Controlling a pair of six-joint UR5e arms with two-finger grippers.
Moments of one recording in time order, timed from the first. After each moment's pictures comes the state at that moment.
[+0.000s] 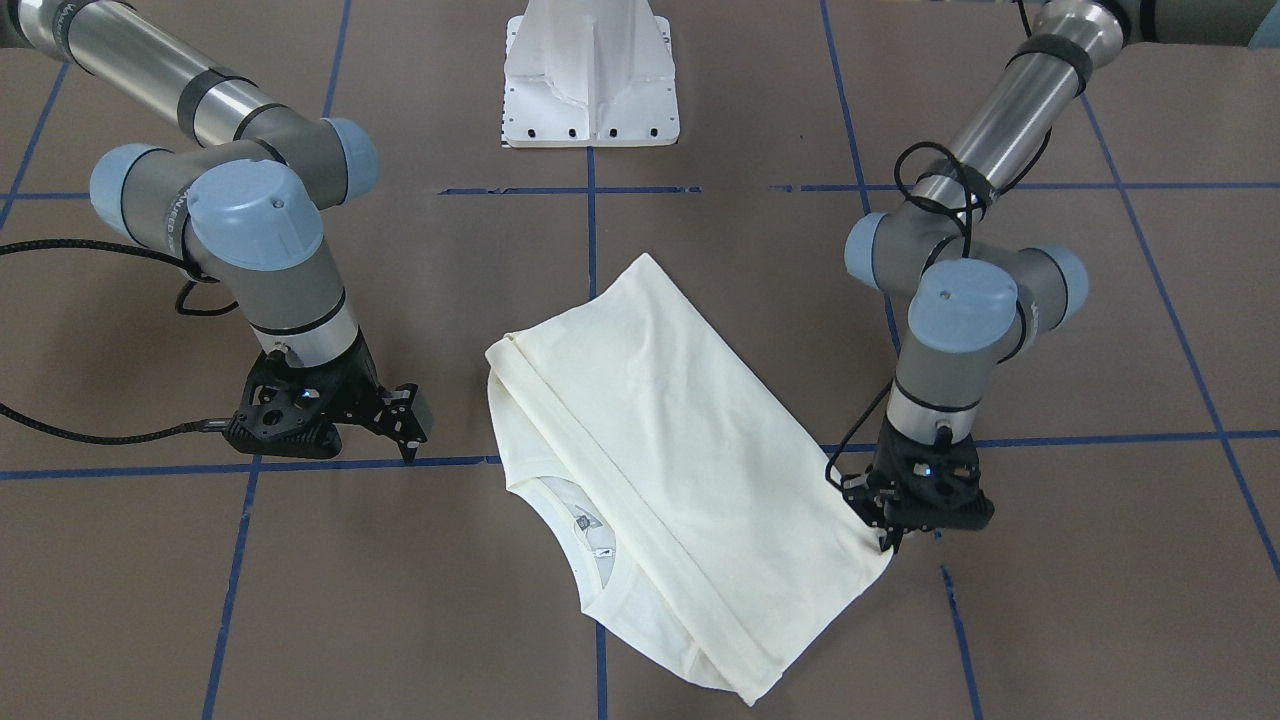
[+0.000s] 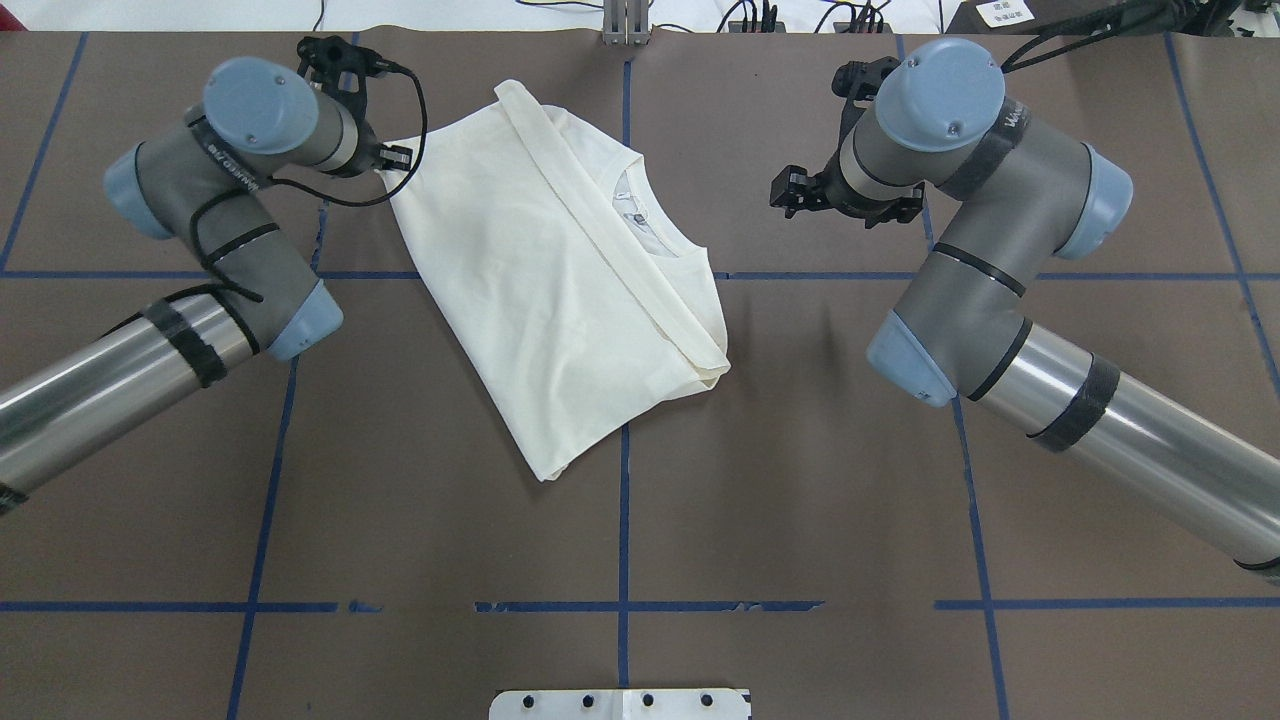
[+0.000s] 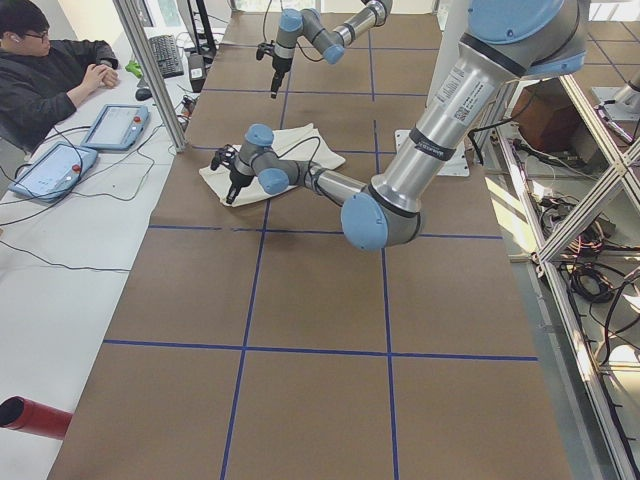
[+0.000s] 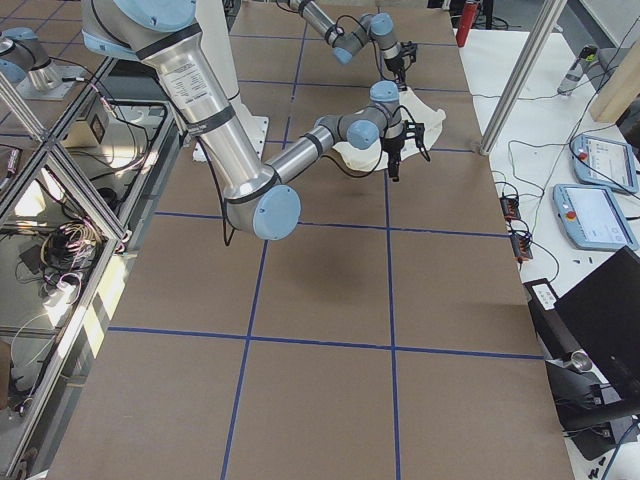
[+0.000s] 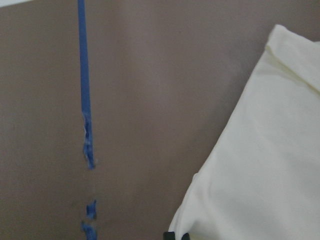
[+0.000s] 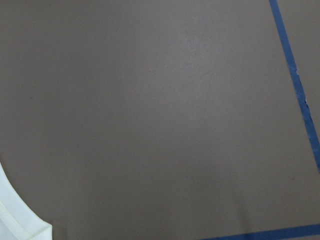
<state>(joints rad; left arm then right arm) -0.86 -2.30 -1.06 -2.24 -1.70 -0.81 0.79 -0.98 1.54 -1.36 1.84 1.15</state>
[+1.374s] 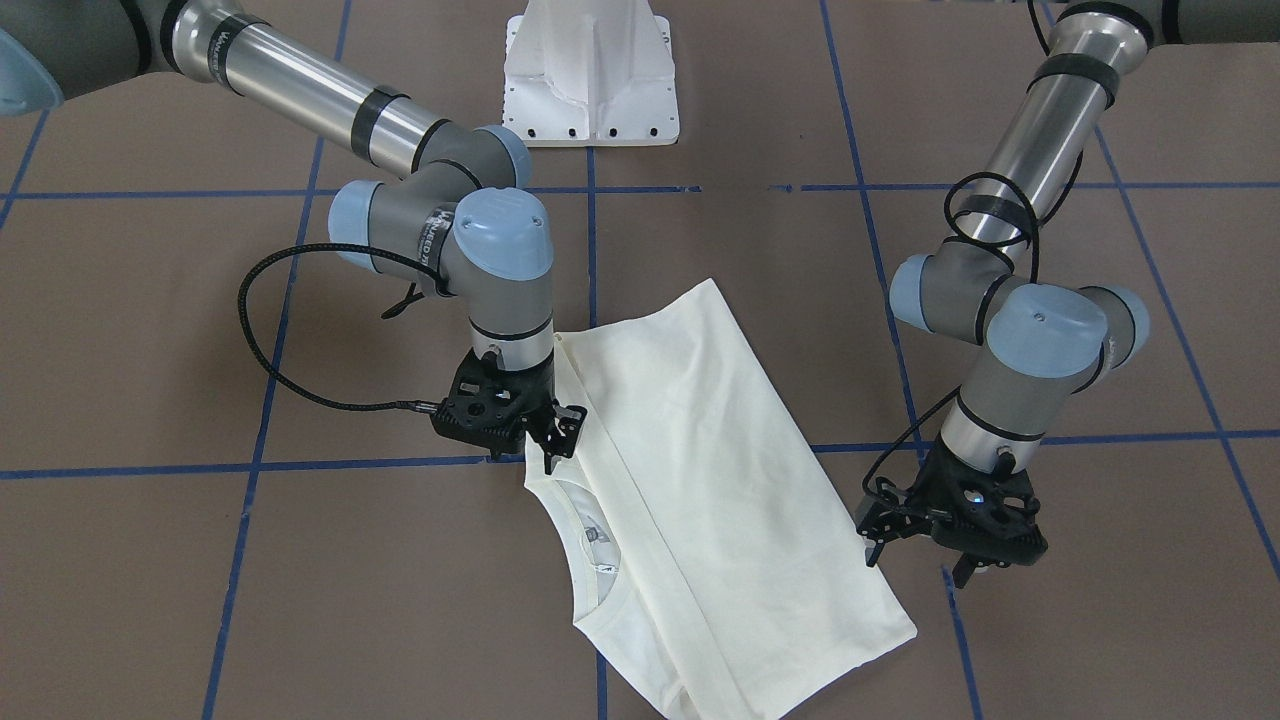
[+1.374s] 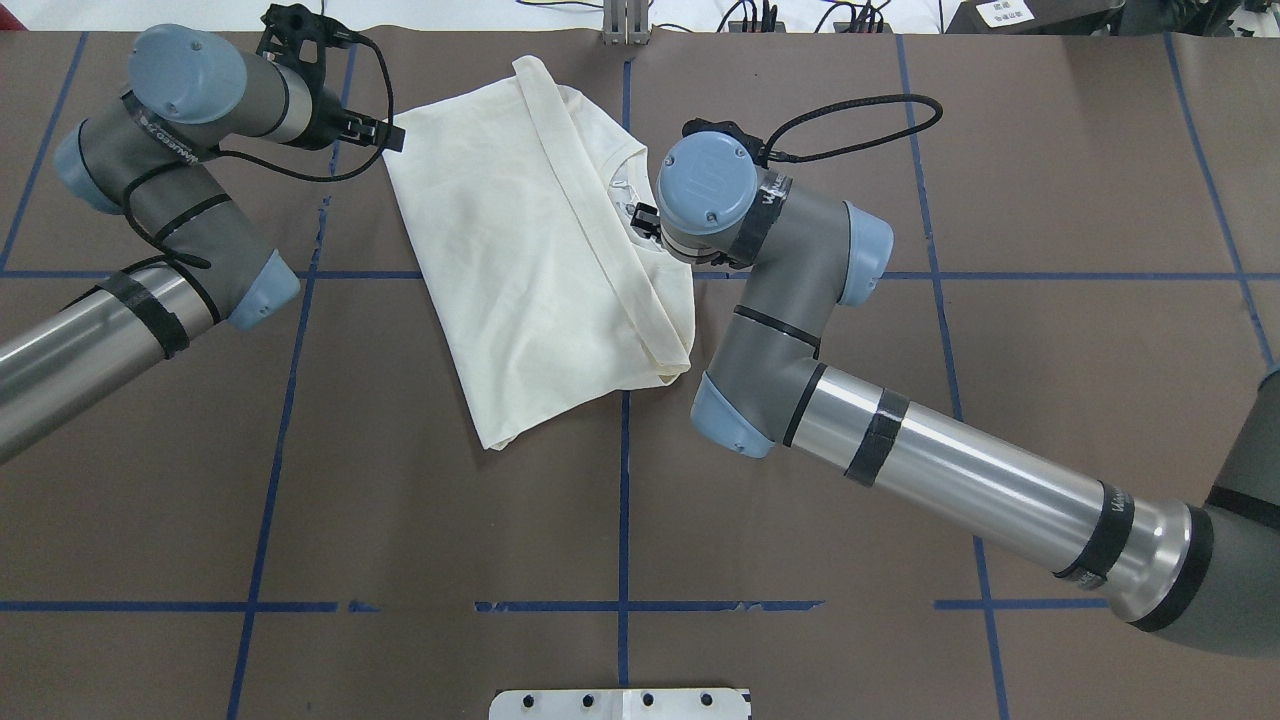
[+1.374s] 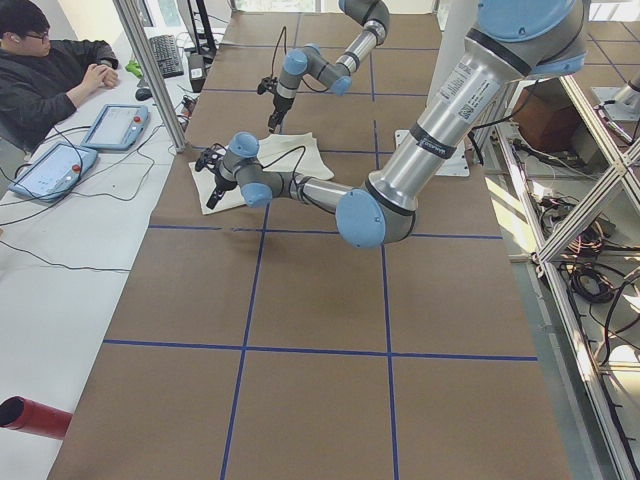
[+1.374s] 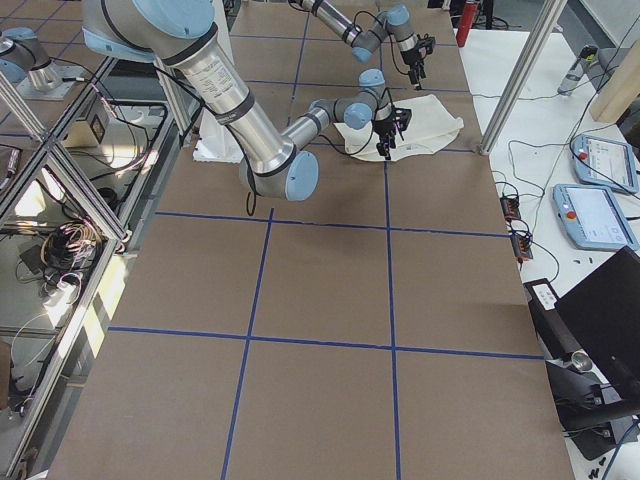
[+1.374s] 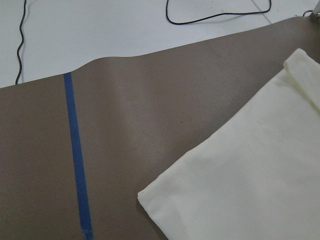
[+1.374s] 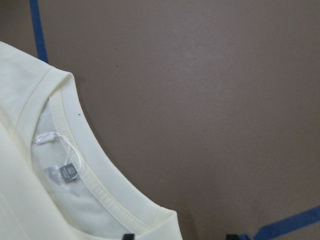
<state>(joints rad) -0.92 -2.24 -1.06 -2.43 -1.82 -0.73 0.61 -0.72 1.23 -1.29 1.63 1.49</state>
